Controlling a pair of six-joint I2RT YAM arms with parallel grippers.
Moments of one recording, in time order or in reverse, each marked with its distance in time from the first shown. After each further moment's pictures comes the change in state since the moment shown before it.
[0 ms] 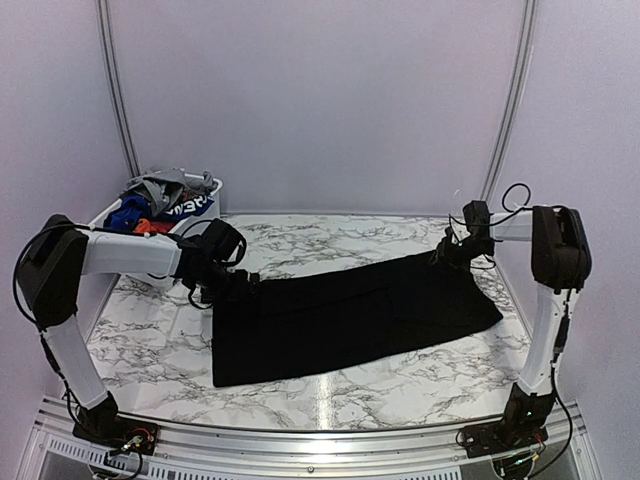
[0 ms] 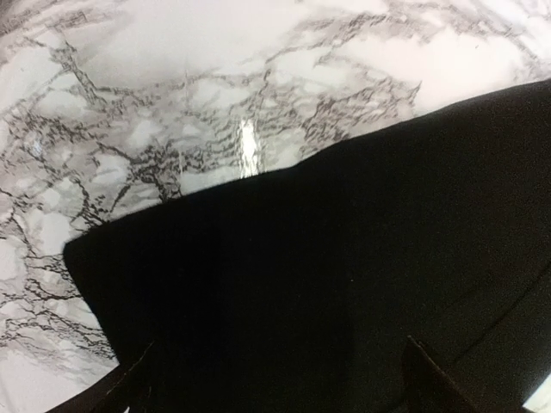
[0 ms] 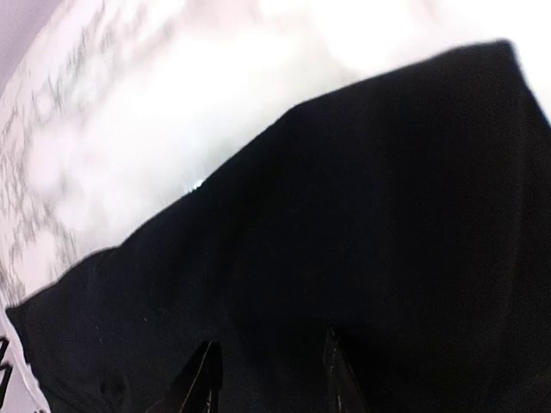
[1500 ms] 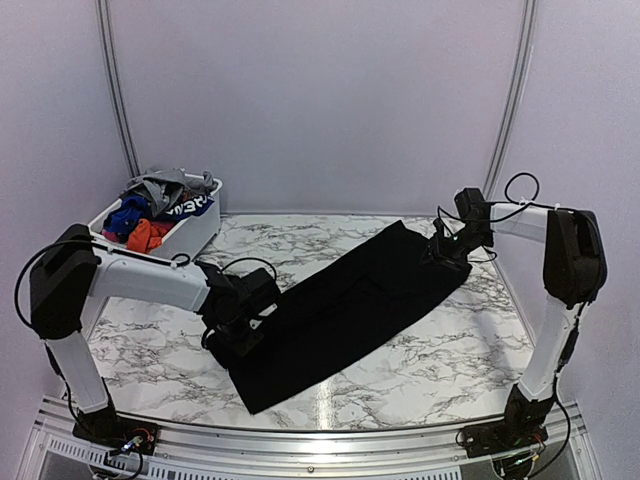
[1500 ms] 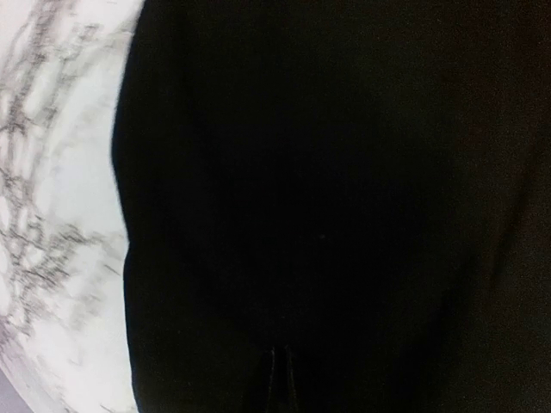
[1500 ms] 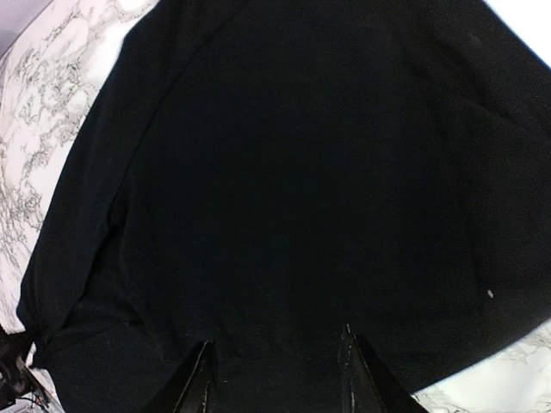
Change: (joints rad) left arm -0.290 0.042 -0.007 -0.276 -0.228 0.369; right arm 0.117 -0.172 -0.015 -0.151 0.023 -0.090
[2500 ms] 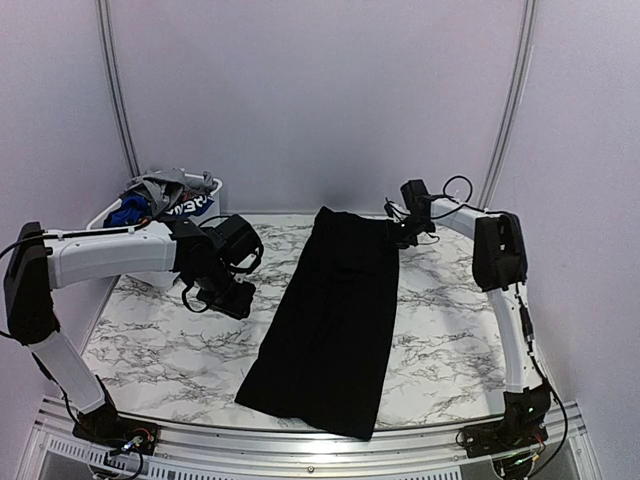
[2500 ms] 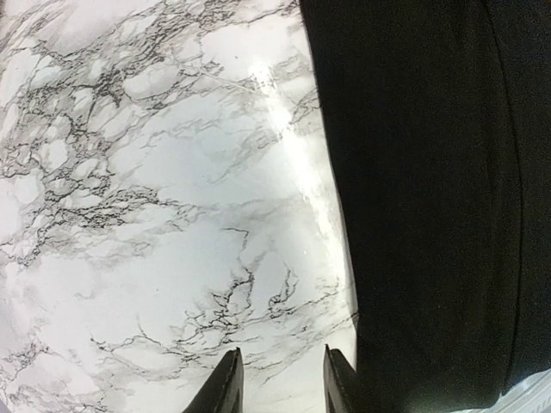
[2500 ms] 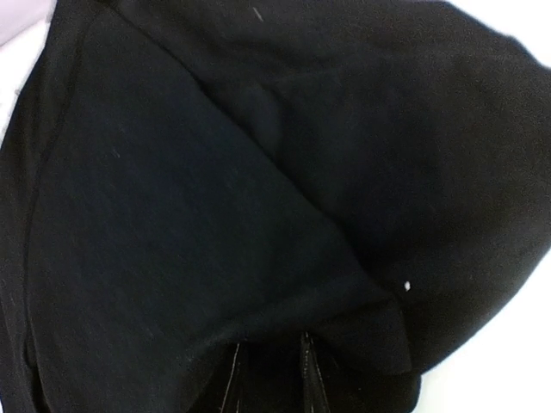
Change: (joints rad) left arm 0.083 -0.168 0.158 -0.194 0.164 -0.254; right arm 0.128 0.587 0.698 -0.012 0.094 -0.051
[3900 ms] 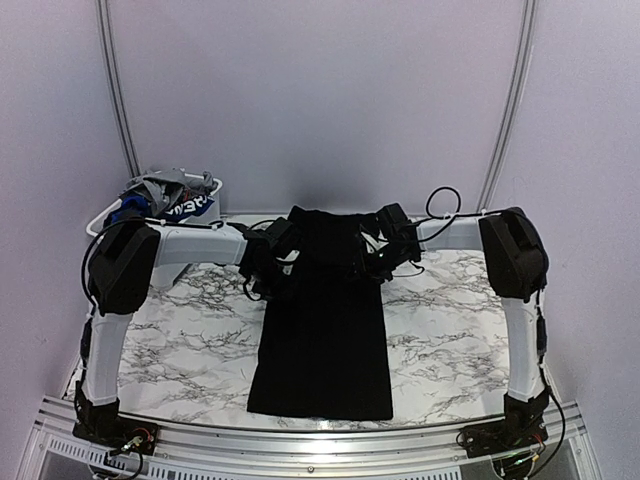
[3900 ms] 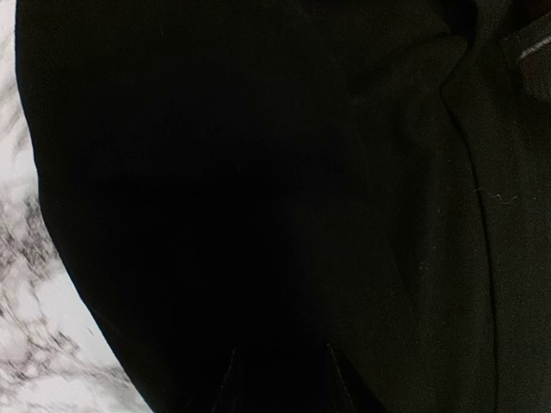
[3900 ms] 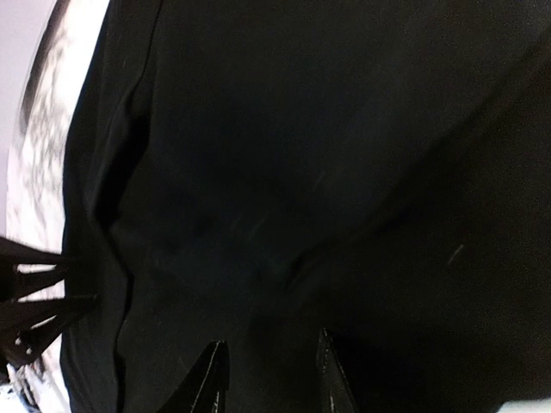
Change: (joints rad) left arm 0.064 0.523 0.360 0.246 0.126 0.029; right arm 0.223 -0.297 -0.547 0.246 -0.174 0.157
